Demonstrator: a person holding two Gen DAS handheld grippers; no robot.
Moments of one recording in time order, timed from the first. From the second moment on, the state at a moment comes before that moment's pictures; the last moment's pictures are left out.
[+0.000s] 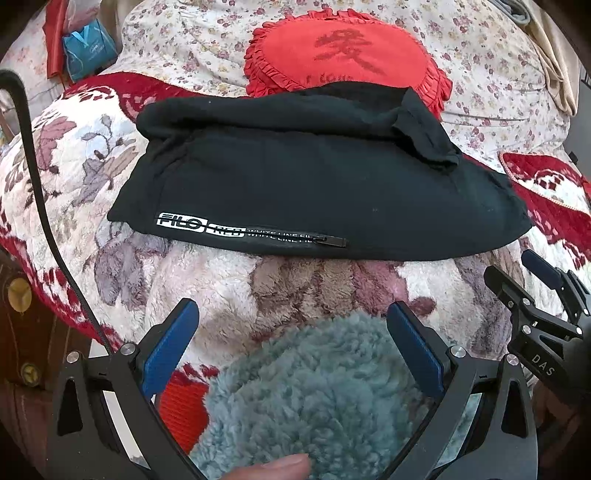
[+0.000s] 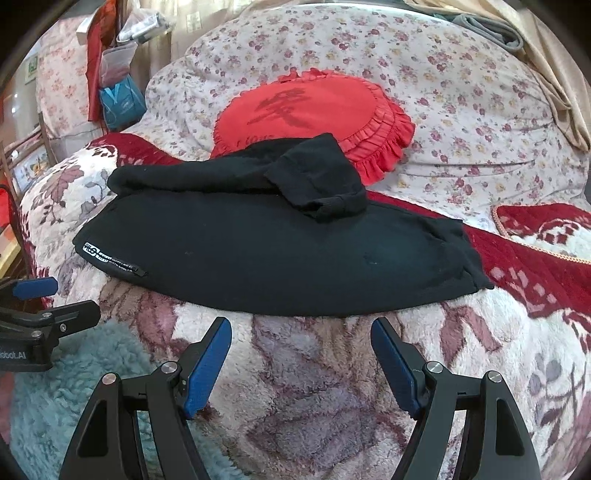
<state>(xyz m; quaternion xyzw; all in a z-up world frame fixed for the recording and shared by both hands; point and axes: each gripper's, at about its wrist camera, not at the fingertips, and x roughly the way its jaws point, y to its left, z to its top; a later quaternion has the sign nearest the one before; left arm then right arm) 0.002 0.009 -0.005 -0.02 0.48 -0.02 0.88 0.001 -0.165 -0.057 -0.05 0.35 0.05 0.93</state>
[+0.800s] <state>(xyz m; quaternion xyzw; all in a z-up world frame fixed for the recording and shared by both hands) 0.009 0.017 -0.014 -0.04 0.50 -0.03 0.87 0.013 -0.180 -0.070 -0.07 0.37 -0.06 0.93</state>
